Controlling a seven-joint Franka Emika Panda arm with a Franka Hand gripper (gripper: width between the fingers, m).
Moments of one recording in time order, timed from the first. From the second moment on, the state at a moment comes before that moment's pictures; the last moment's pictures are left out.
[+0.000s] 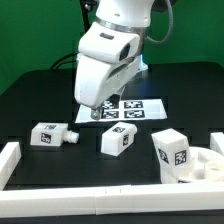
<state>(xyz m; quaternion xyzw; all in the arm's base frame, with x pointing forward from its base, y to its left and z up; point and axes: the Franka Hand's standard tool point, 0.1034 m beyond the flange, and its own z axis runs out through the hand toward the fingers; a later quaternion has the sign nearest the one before) 0.479 -0.043 0.068 0.86 0.49 -0.10 0.07</state>
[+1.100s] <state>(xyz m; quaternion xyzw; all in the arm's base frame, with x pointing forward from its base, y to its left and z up) 0.480 -0.037 0.058 0.99 -0.09 -0.06 0.03</state>
